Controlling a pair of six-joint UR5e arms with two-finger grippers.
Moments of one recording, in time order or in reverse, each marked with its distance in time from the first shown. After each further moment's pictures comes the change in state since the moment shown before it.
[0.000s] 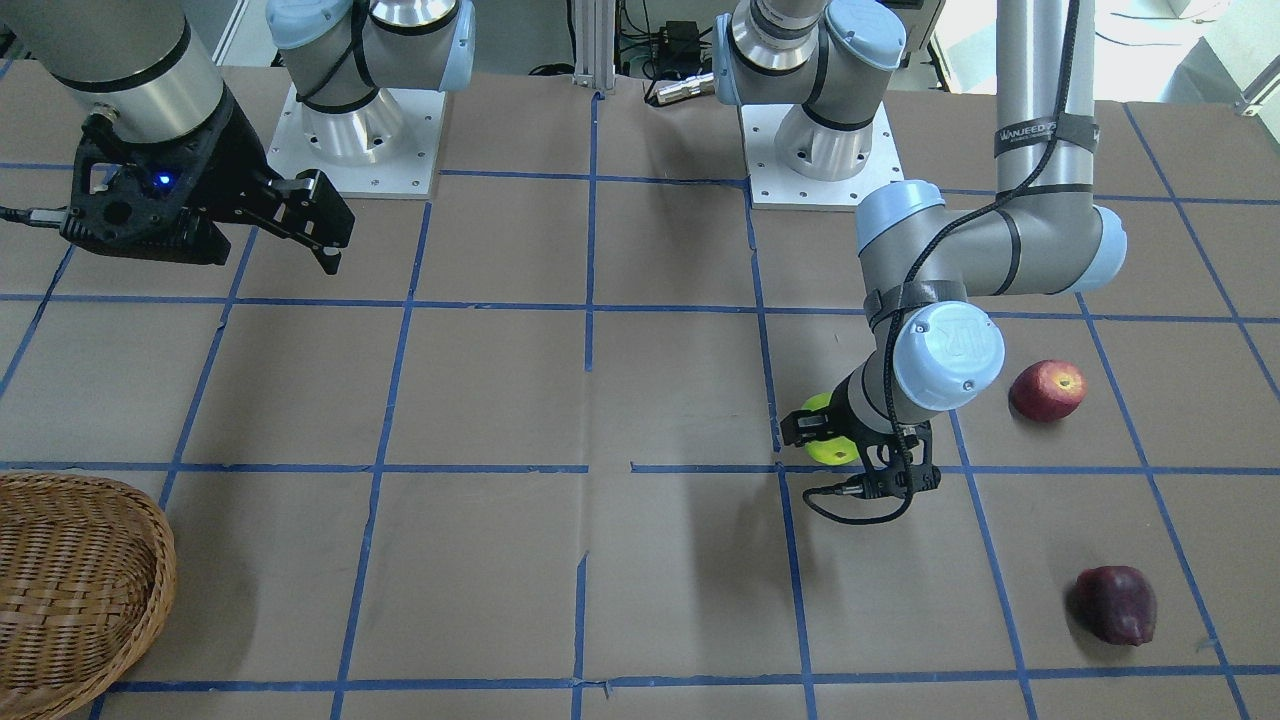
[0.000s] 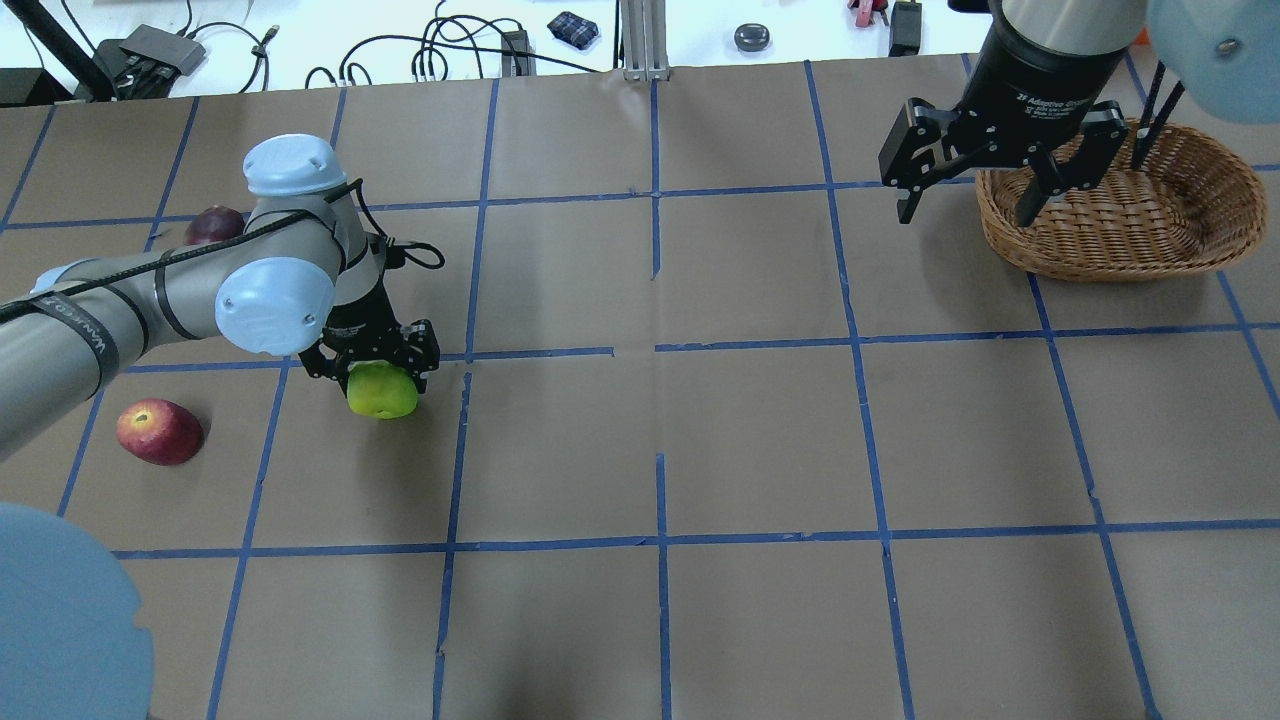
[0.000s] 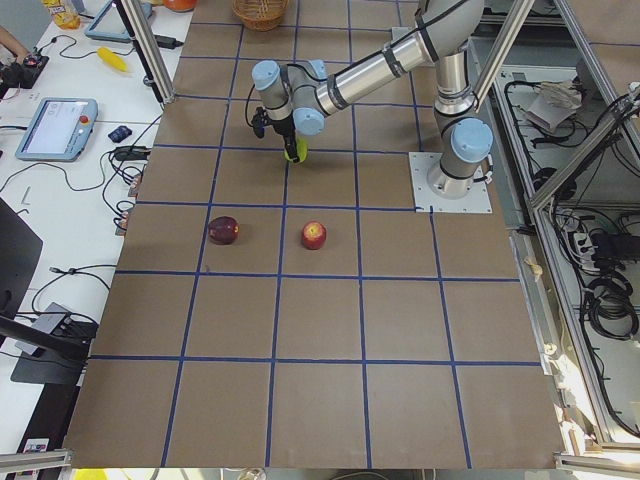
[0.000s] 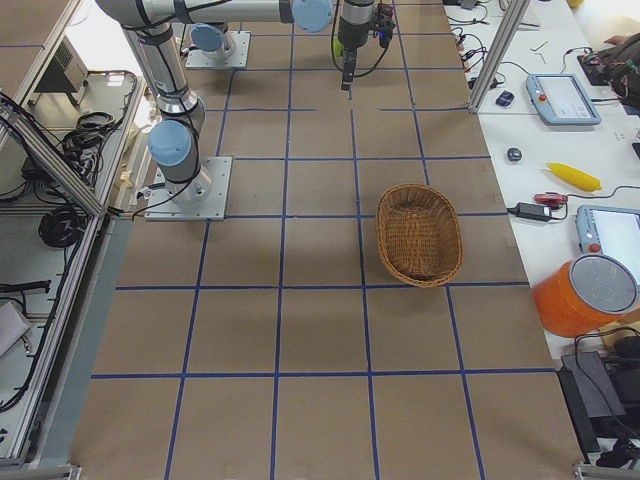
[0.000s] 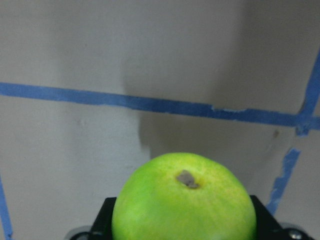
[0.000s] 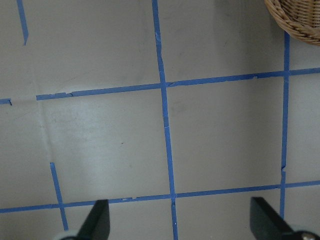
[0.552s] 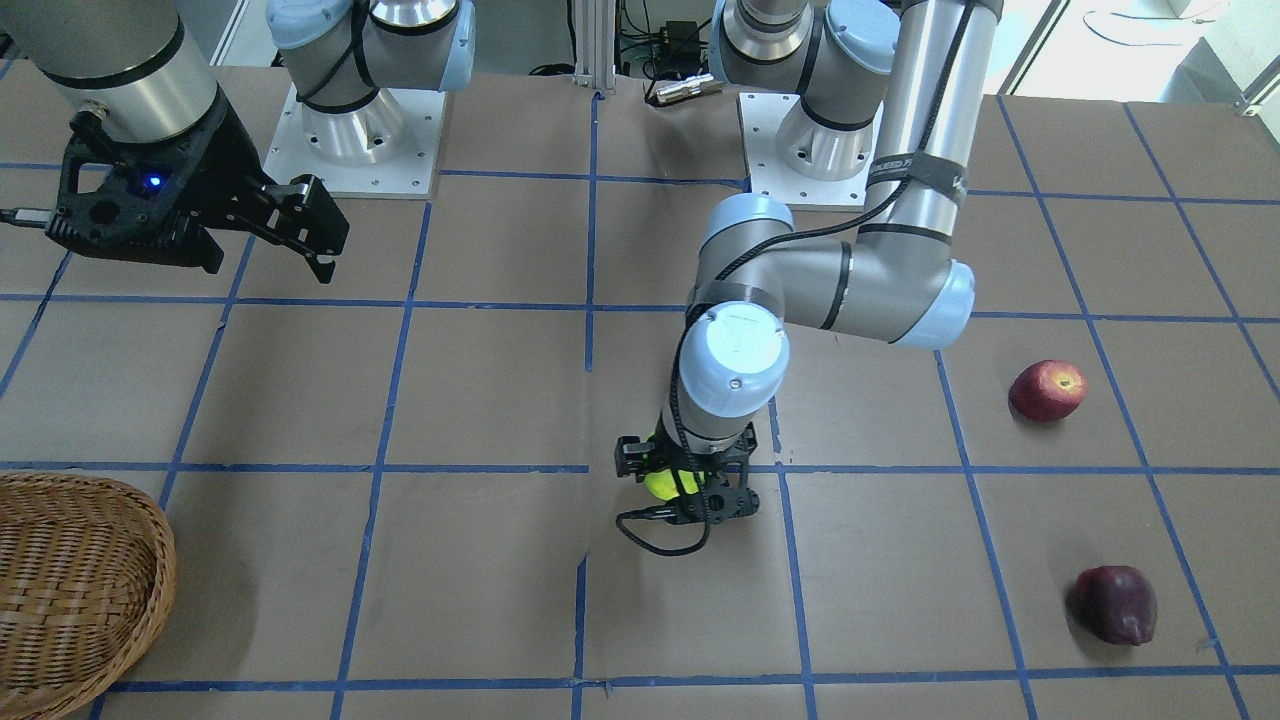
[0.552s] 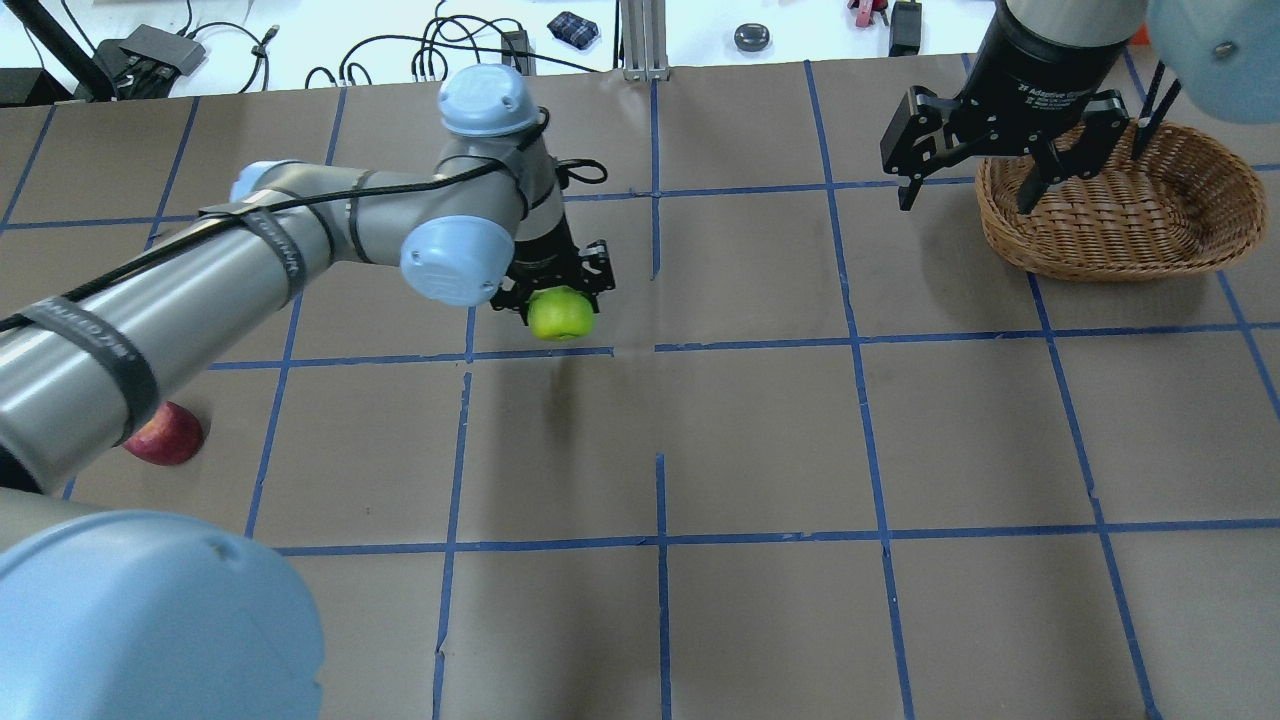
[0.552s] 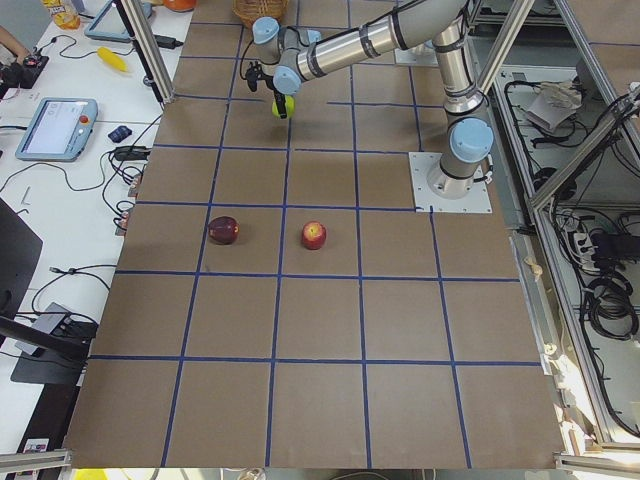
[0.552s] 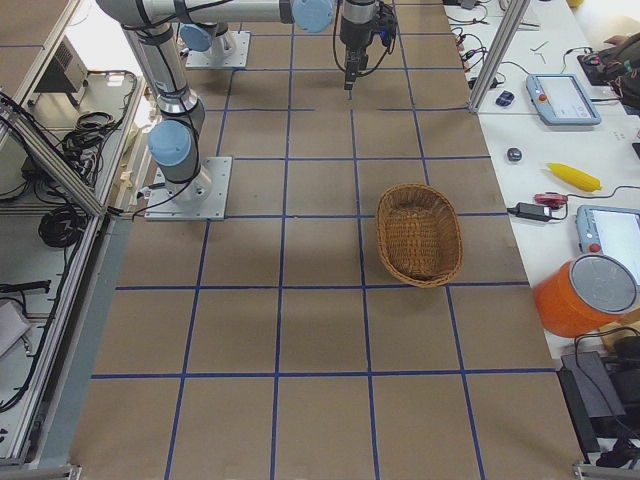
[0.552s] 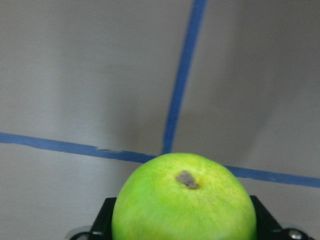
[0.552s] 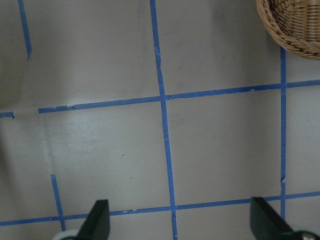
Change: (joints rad) left arm -0.297 -0.151 0.173 0.106 -0.084 -0.276; right arm -0.002 0.004 0.000 -0.046 -0.003 0.004
